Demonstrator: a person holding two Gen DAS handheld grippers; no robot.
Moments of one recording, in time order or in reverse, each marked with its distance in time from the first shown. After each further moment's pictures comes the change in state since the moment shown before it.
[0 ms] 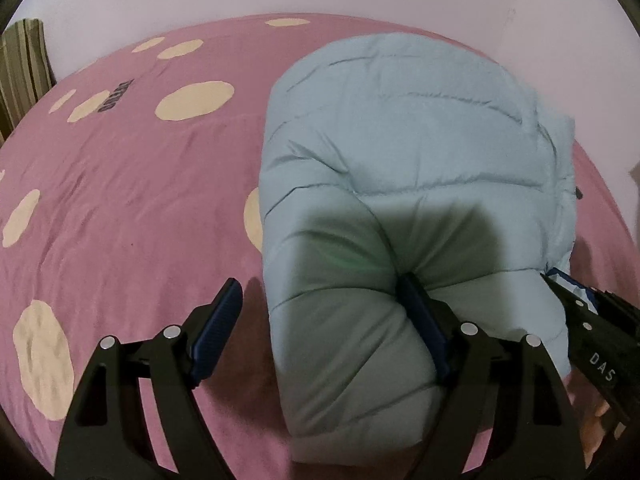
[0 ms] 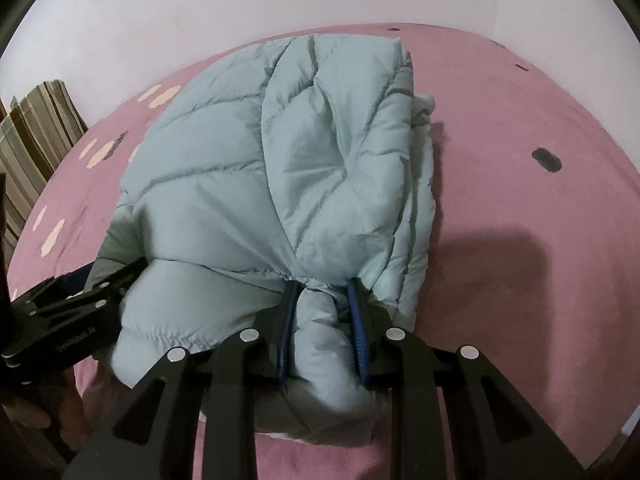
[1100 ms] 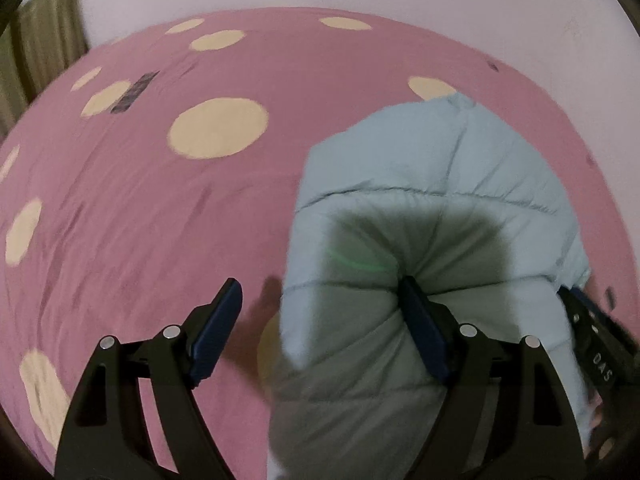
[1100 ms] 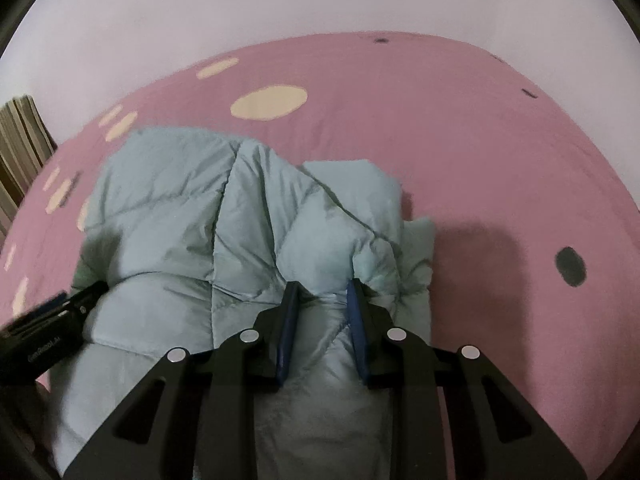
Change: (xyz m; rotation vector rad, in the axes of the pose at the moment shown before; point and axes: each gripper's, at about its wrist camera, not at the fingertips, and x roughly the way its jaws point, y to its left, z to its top) left arm 0.044 0.021 0.084 -0.217 0.045 0.099; right arm 0.047 -0.015 0.088 0.045 -0.025 -0.059
